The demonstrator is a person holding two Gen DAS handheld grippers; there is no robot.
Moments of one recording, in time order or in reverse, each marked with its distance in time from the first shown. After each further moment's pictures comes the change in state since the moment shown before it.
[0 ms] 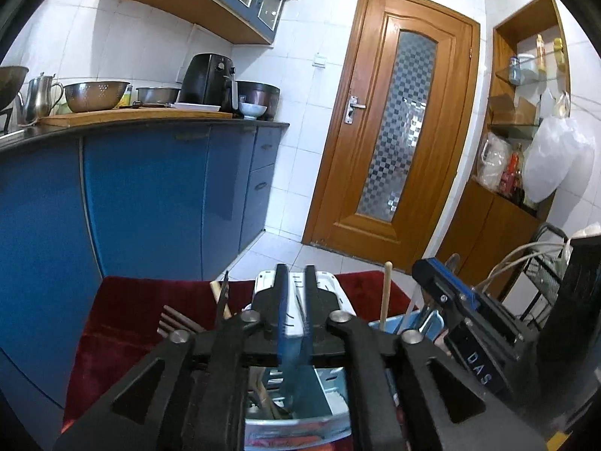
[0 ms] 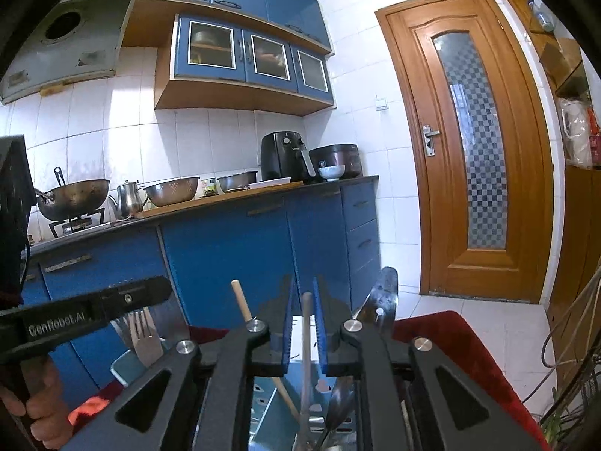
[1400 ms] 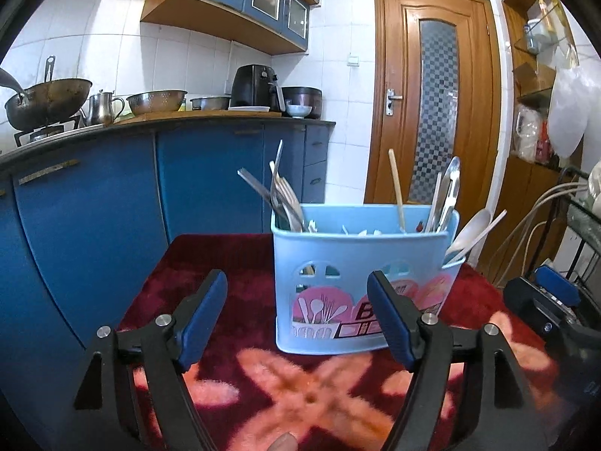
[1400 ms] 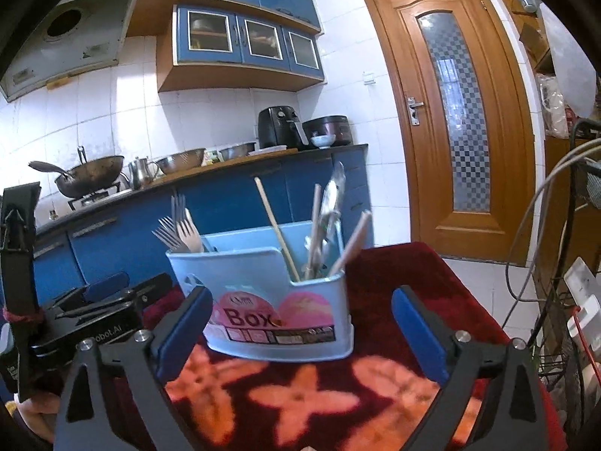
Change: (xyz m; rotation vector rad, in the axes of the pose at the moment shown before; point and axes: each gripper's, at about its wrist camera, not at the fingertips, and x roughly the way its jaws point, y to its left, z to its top) left arm -0.080 -0.023 -0.110 0.070 -0.037 0.259; right arm -0.116 -0.008 -0.069 0.018 0.115 -0.036
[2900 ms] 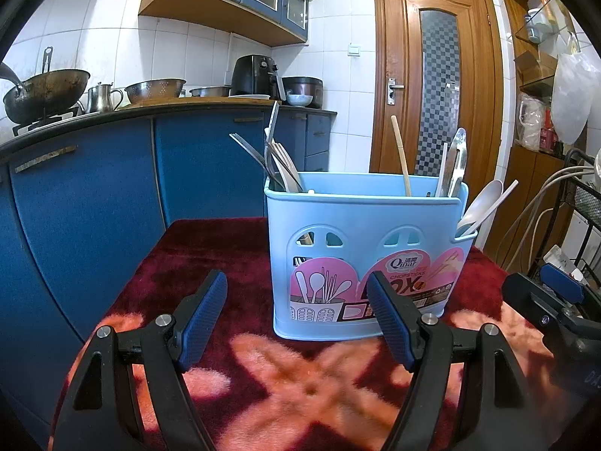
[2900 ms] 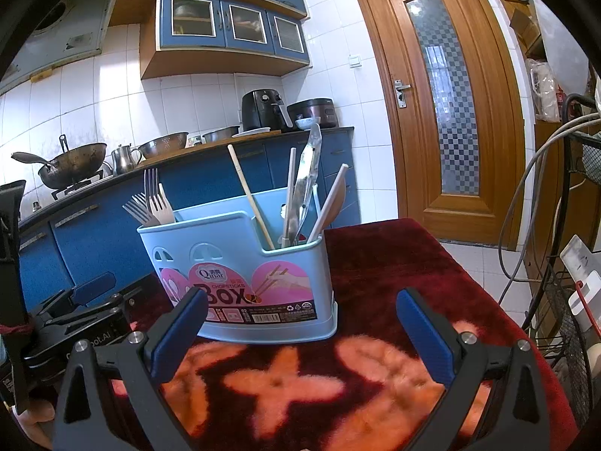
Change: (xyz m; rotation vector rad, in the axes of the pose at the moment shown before) left arm 0.016 -0.007 -0.025 0.004 0.024 0.012; right arm 0.014 -0.012 -0.015 0.032 0.045 -0.026
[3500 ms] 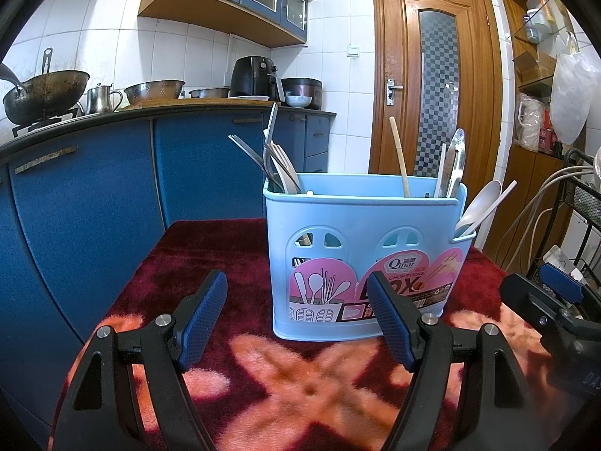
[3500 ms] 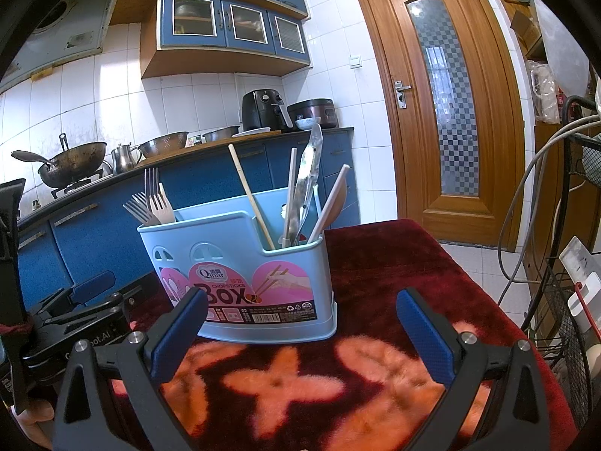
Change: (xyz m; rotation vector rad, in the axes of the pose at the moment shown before) left arm -0.001 -0.001 0.000 0.001 -0.002 0.000; right arm 0.000 -0.001 0.001 -0.002 0.000 0.000
